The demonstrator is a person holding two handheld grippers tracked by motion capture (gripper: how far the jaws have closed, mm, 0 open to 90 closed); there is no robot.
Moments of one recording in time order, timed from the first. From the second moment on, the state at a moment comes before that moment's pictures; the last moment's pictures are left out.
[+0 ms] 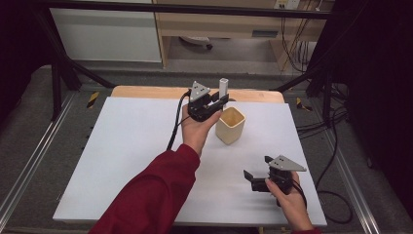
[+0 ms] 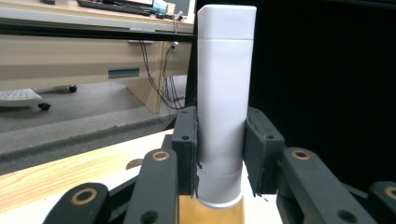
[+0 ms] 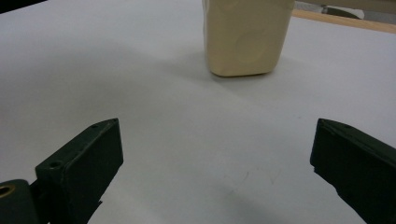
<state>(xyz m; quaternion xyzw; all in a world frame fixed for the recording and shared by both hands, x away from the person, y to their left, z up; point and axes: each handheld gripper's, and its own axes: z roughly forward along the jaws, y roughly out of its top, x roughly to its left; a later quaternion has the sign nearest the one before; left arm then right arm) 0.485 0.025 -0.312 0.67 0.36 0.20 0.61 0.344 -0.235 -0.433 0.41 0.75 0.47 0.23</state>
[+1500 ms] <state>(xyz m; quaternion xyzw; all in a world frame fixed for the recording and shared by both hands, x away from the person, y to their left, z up) 0.506 0.006 -0.361 0.70 0.38 0.19 0.58 0.345 -0.234 -0.435 0.41 0.75 0.47 0.22</state>
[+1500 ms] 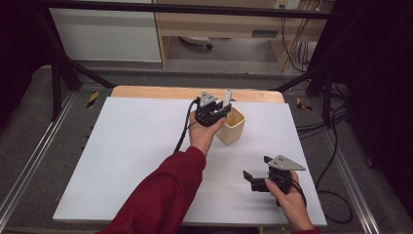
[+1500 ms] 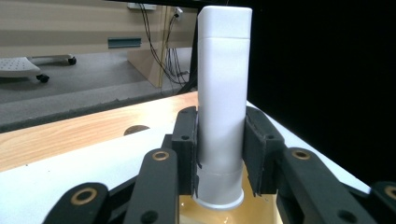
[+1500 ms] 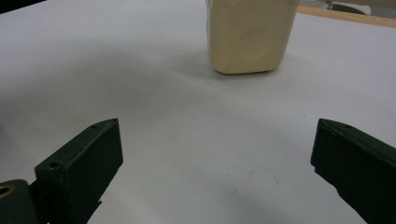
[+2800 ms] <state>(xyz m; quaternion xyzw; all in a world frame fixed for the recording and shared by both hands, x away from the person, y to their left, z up) 0.505 -0.019 -0.381 0.73 0.36 0.17 0.55 0.346 -0.234 -0.435 0.41 0.75 0.47 0.22</state>
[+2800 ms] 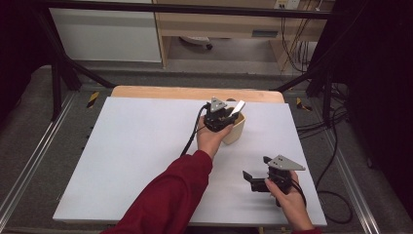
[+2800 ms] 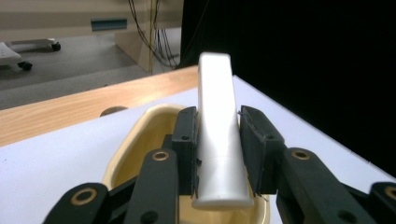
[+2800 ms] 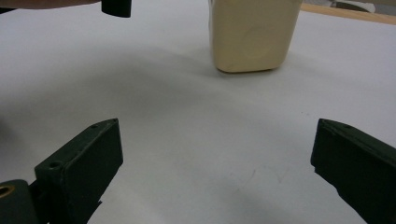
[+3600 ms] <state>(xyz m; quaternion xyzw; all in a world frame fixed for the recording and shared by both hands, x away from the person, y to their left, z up) 0.476 0.022 -0.343 0.71 0.36 0.21 0.56 0.346 -0.233 -0.435 0.41 0.75 0.47 0.22</state>
